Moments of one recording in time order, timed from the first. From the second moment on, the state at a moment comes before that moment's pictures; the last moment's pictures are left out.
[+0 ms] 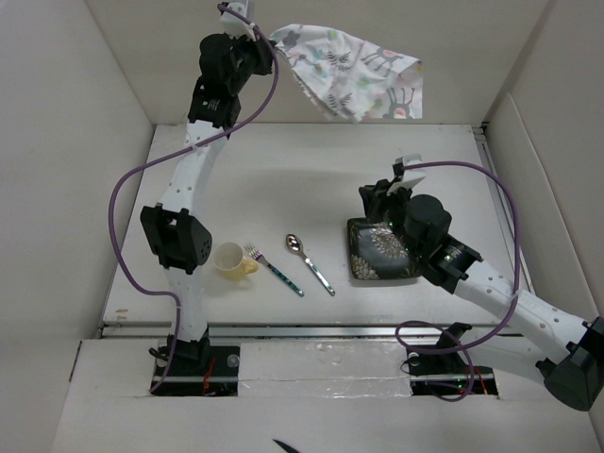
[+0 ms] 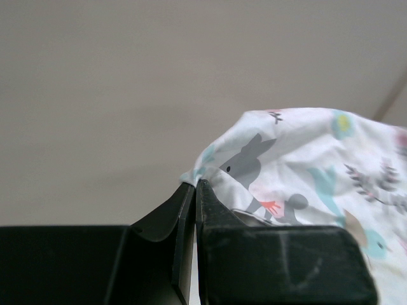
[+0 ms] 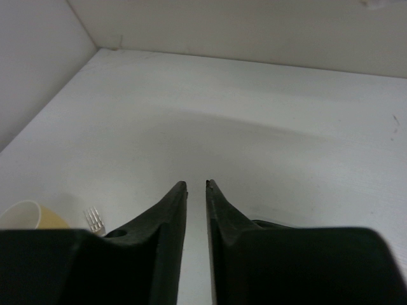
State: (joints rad) left arm -0.30 2.06 2.33 -0.09 0.18 -0.21; right arm 0.77 1.01 0.84 0.14 0.35 0.21
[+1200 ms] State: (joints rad) left arm -0.31 1.88 1.96 0.06 0.07 -0.43; right arm 0.65 1.48 0.98 0.20 0.15 0.28
